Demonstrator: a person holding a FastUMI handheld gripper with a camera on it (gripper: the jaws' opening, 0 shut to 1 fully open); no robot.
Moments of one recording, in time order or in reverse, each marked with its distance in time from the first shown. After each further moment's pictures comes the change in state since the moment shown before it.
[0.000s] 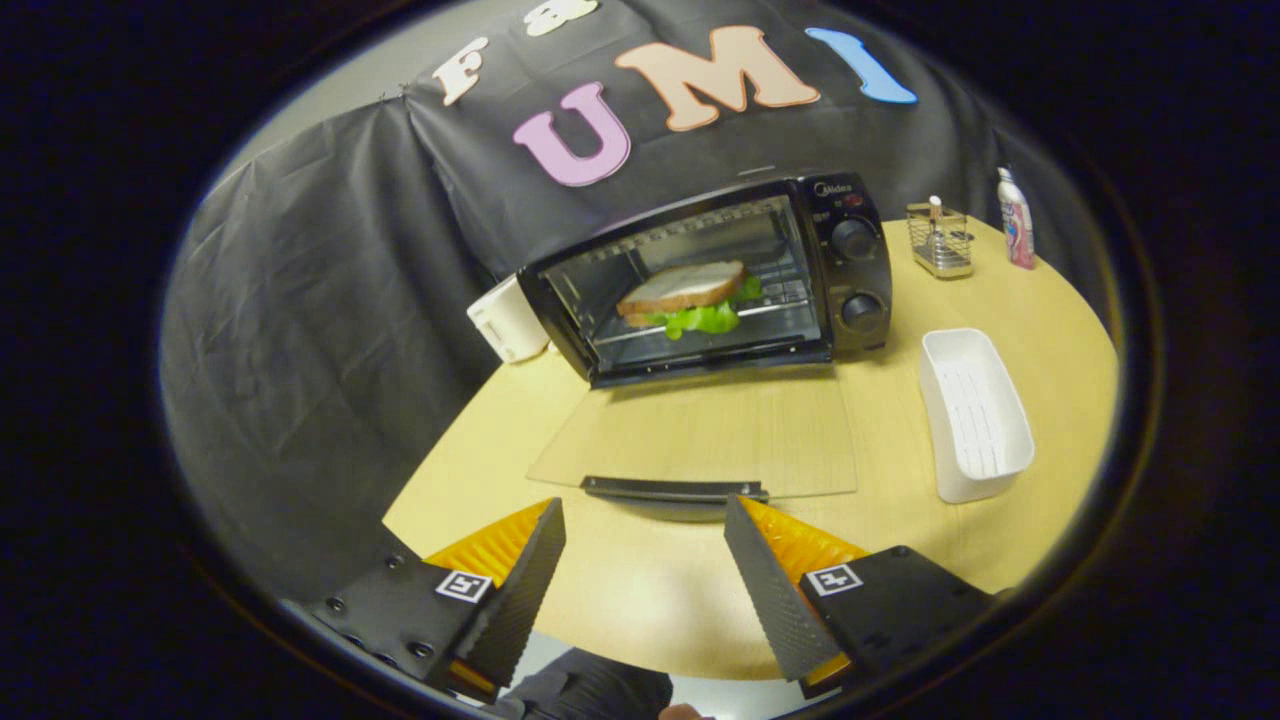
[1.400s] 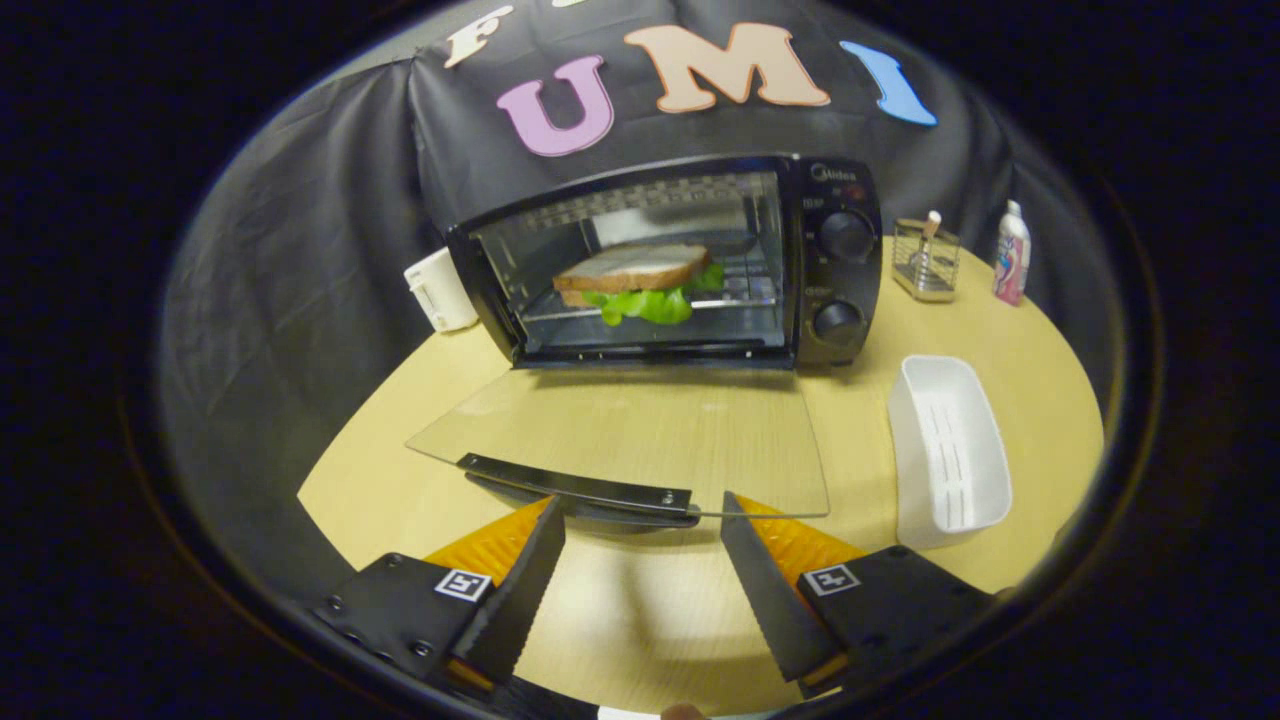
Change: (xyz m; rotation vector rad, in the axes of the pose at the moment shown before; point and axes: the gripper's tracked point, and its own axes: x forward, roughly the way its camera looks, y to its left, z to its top) arm 0.049 -0.038 0.019 -0.108 -0.024 -0.161
